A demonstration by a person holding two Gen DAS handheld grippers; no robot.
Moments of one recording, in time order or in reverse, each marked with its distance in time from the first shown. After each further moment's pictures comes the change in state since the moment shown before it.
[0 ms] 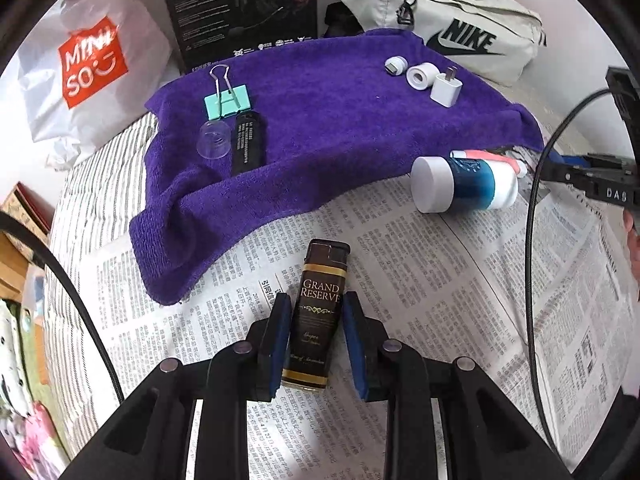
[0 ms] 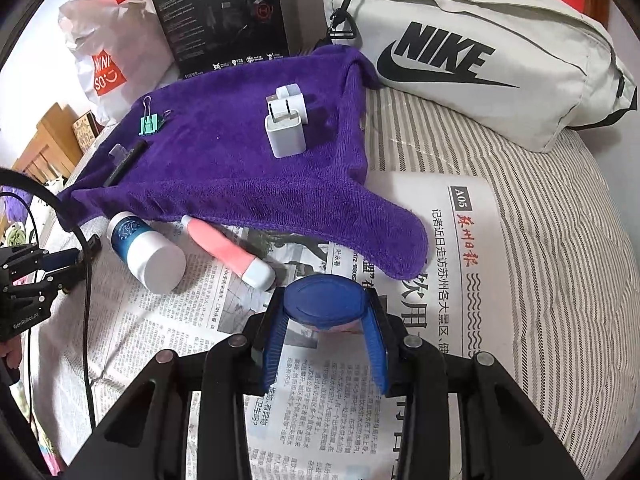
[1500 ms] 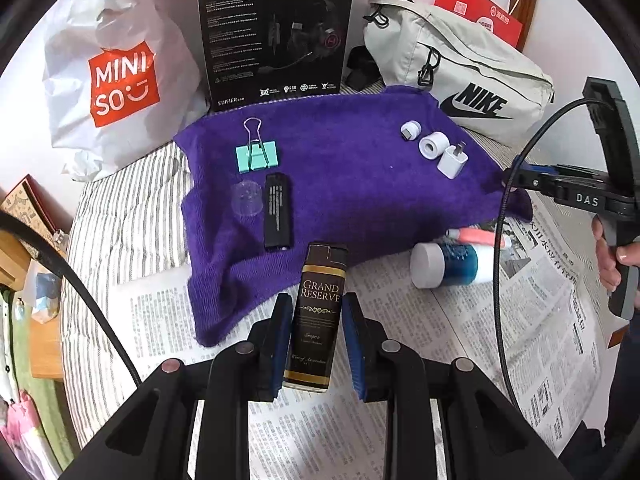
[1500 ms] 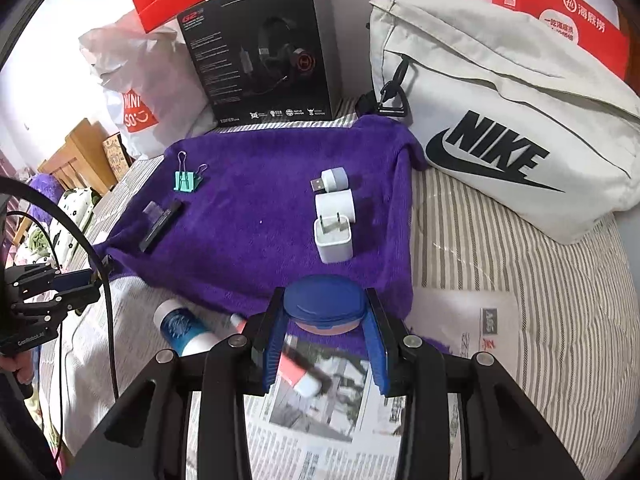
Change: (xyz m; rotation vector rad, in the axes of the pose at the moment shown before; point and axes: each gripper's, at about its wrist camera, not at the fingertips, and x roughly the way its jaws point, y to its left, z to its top) left arm -0.039 0.024 0.034 -0.088 -0.071 -0.036; right arm -0.010 0.019 0.073 -0.060 -0.075 0.106
